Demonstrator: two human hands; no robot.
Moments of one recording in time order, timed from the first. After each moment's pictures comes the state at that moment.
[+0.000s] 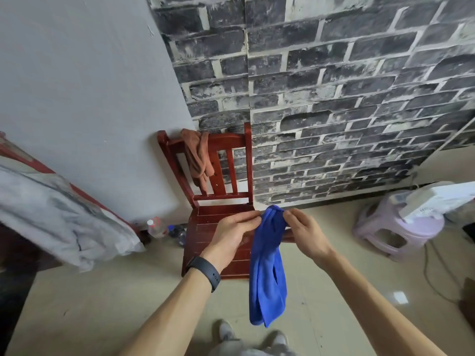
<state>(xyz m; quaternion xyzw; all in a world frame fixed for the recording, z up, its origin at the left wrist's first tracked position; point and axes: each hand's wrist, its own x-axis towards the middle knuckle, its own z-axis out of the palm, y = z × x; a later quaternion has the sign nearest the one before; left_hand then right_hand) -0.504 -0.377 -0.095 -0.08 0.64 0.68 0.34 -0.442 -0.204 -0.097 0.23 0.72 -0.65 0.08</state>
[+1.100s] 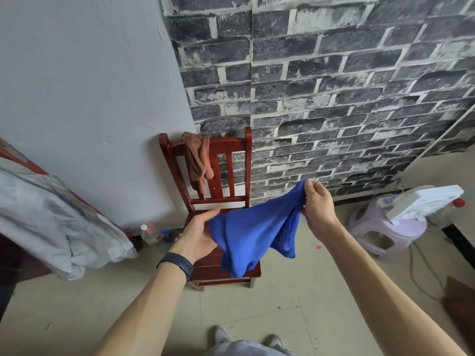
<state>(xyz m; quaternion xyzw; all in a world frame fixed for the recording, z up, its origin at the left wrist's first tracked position) -0.542 -0.456 -0.108 -0.21 0.45 0.77 0.41 -0.484 -0.195 -0.086 0.33 0.64 -0.68 -0.11</state>
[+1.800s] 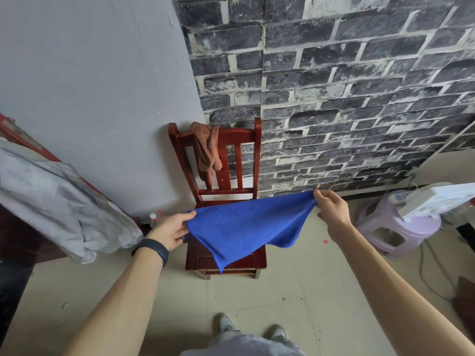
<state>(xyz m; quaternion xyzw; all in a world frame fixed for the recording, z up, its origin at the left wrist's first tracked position) -0.560 -0.524 -0.112 -0.32 0.67 0.58 0.33 -0.475 -0.163 -0.139 0.40 0.67 -0.62 -0.08</state>
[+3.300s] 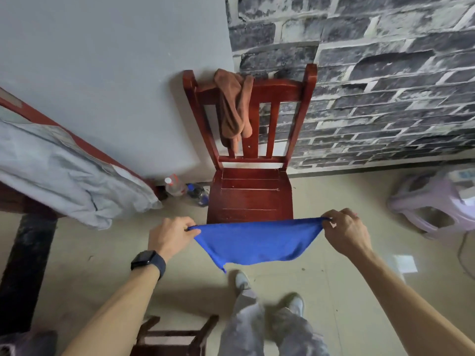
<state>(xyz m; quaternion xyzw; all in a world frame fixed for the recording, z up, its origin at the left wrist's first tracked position) -0.593 -0.625 -0.238 0.00 0.96 0.10 0.25 -0.500 -0.225 -0.257 0.26 0.92 -0.23 0.16</state>
